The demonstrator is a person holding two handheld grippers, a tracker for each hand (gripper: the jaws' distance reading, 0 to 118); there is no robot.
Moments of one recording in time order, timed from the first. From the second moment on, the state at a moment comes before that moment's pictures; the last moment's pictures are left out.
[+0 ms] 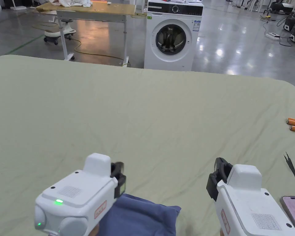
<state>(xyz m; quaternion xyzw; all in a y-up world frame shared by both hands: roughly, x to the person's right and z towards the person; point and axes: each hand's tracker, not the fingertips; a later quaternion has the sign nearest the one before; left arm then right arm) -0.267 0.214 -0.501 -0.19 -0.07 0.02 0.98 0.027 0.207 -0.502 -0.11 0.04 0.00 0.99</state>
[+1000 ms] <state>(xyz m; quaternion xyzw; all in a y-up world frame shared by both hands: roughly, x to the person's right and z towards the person) -0.339 0.201 -0.450 -0.10 0.07 0.00 0.99 -0.071 0.090 -0.464 -0.24 0.12 0.07 0.96</state>
